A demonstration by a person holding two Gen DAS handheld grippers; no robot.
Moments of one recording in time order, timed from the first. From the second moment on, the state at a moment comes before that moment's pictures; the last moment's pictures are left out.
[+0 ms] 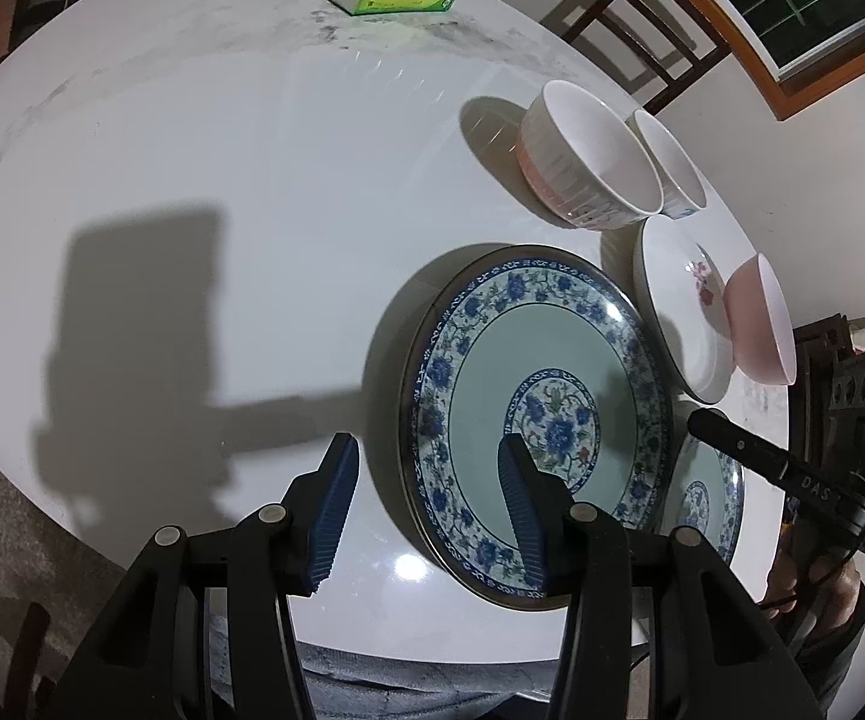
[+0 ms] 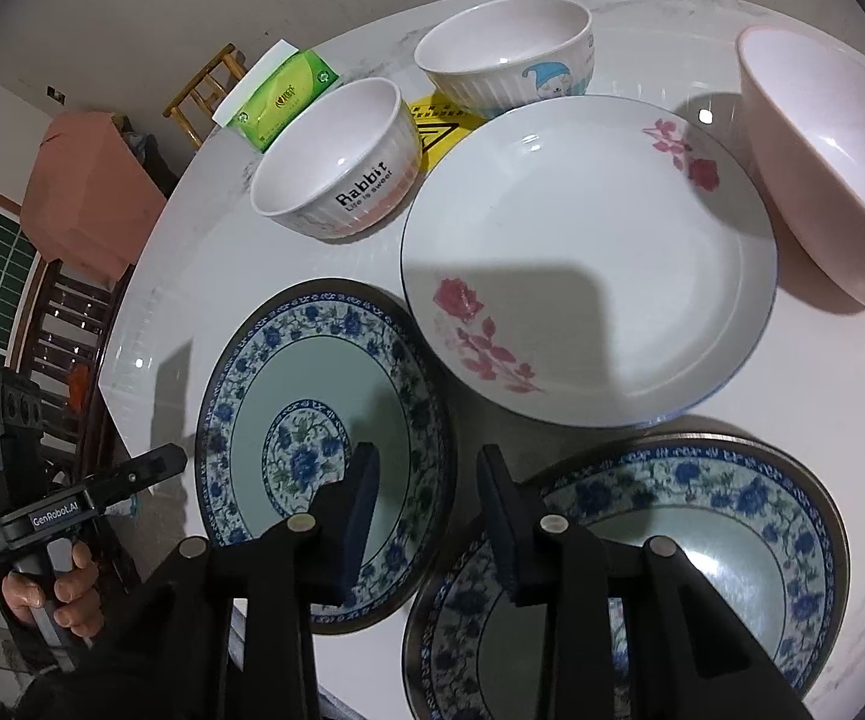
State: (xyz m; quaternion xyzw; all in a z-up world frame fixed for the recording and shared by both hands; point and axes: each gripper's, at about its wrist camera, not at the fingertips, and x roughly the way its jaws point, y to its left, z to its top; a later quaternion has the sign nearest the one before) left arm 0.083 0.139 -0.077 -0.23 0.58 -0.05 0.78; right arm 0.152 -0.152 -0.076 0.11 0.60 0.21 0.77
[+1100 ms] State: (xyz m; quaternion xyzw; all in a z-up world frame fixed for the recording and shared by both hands) left arm 0.097 0.140 -0.092 -0.19 0.59 -0.05 0.79; right arm 0.151 -0.129 -0.081 0.09 0.61 0.20 0.77
